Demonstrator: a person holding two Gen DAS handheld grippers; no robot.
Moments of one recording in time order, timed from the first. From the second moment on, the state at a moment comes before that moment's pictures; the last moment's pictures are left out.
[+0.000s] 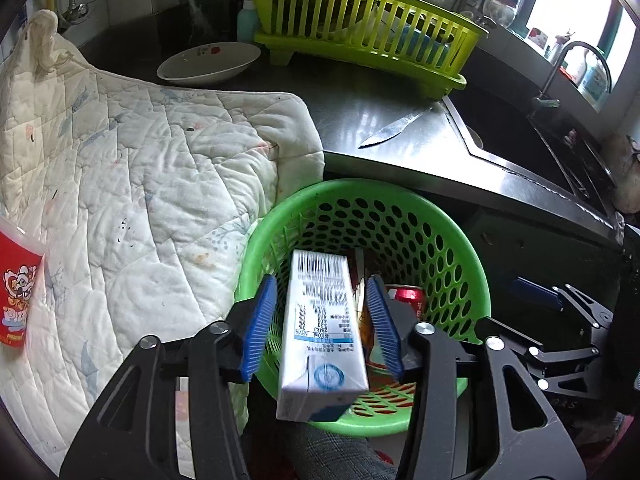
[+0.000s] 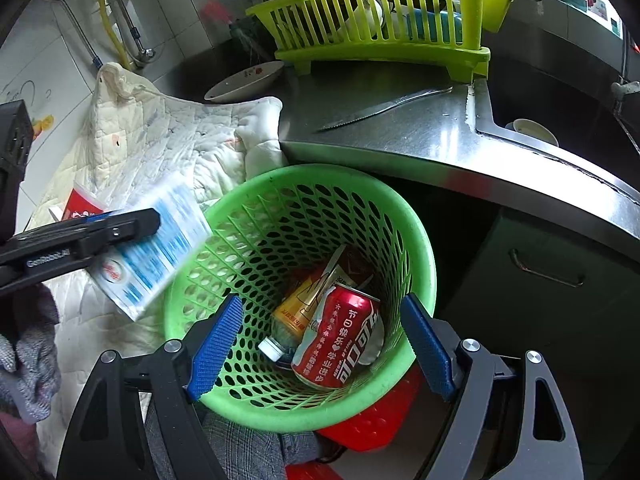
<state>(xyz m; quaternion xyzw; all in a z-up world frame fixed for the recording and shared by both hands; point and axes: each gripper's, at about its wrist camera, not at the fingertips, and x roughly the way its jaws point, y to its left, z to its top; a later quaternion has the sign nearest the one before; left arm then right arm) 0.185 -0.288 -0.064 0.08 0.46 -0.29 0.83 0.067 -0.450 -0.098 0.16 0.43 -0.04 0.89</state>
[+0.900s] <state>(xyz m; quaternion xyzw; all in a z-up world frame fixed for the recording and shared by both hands) 0.184 -0.118 -0.012 0.02 0.41 -0.17 0.90 0.104 -0.360 -0.070 0.14 0.43 0.06 0.89</state>
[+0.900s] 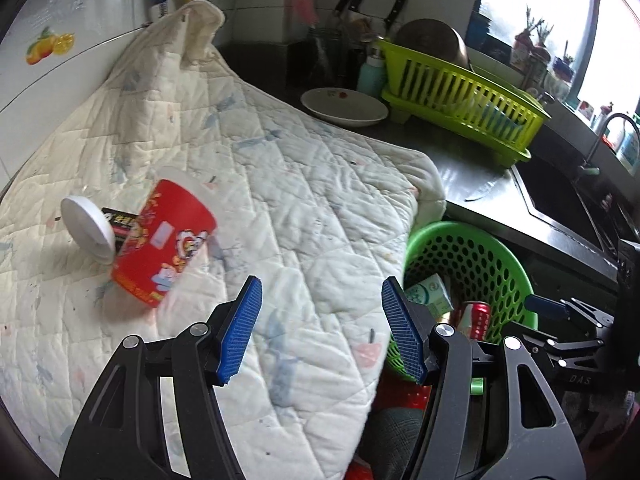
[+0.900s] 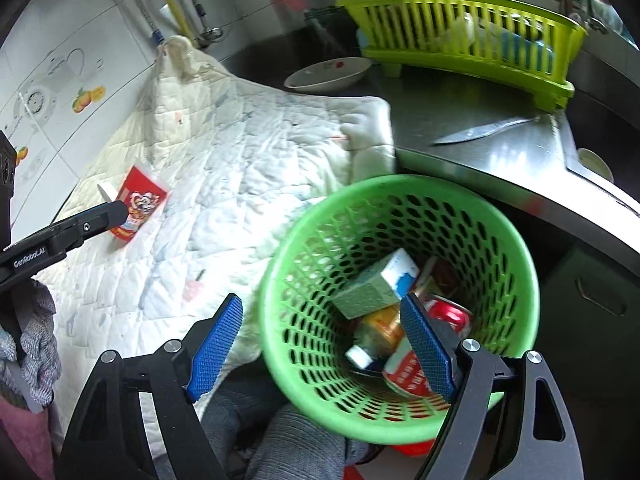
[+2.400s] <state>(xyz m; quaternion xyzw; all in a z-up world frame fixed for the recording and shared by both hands) 0.279 0.126 -0.004 -0.18 0.41 -0.02 0.89 0.332 -0.133 -0.110 0.40 0.51 0.16 0.75</state>
